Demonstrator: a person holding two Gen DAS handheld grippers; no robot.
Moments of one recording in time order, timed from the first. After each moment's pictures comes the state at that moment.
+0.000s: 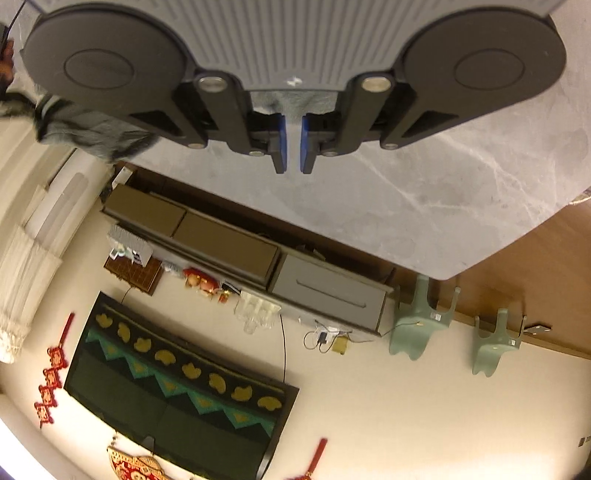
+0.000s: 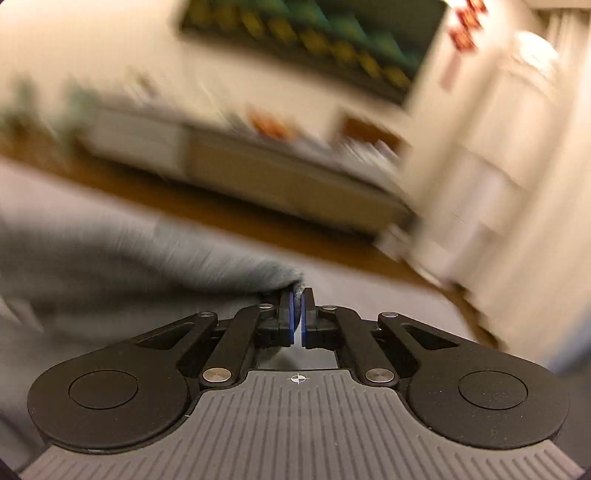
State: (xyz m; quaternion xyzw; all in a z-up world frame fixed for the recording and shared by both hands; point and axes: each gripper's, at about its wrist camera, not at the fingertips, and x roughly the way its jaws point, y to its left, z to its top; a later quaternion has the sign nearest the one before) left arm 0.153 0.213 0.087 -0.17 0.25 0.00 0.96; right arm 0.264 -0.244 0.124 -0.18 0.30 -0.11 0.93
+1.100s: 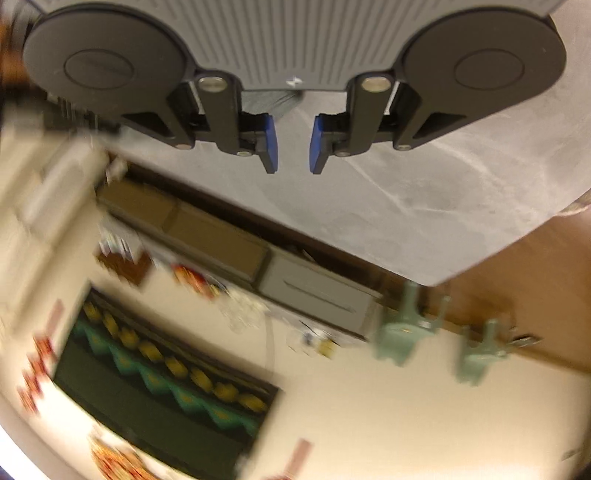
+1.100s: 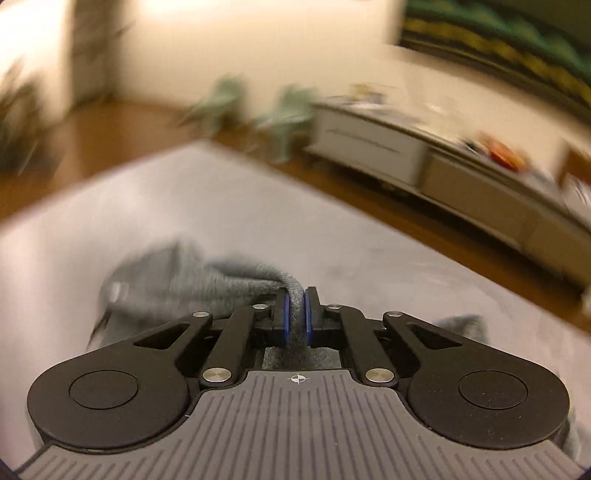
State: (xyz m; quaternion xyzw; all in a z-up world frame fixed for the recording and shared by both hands) left arm 0.159 0.223 0.086 -0.17 0.27 -0.01 0.95; right arm 0.268 -0.076 0.139 -0.13 0.31 0.25 0.91
